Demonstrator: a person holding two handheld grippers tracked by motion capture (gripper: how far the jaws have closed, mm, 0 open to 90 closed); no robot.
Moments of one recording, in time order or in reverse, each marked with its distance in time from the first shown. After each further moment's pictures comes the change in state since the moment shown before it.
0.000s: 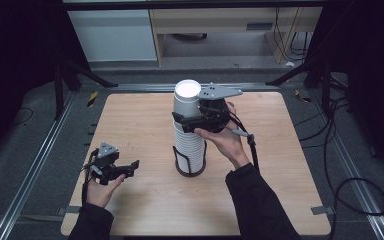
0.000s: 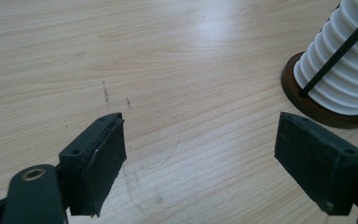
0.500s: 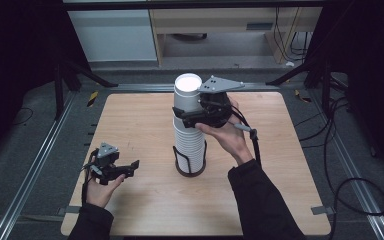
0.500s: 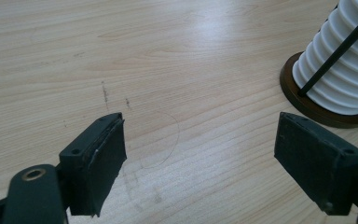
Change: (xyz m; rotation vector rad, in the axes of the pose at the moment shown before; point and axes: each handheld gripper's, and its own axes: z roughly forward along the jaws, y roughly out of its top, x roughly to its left) left arm 0.000 0.000 -0.001 0.000 -0.002 0.000; right arm 0.000 0.018 -0.008 -0.002 -0.009 -0.023
